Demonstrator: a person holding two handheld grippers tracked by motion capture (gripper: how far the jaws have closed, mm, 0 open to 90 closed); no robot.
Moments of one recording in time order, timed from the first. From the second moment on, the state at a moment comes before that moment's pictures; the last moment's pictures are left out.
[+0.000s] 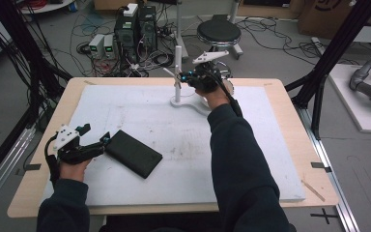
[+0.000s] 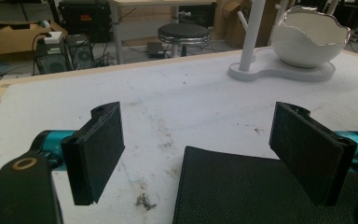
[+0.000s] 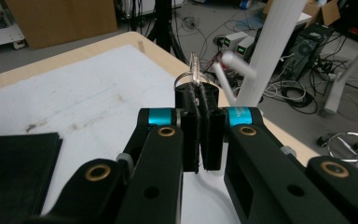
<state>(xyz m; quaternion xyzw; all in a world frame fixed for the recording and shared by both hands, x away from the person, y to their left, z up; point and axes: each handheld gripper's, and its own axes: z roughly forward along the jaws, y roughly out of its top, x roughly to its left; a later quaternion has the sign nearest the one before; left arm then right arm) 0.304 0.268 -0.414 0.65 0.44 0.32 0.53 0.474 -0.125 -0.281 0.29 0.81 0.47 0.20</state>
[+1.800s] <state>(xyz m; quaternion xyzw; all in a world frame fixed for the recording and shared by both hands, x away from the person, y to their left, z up) 0.303 0.270 -0.416 0.66 0.44 0.31 0.53 0.467 -0.162 -0.291 0.36 0.79 0.45 0.22</state>
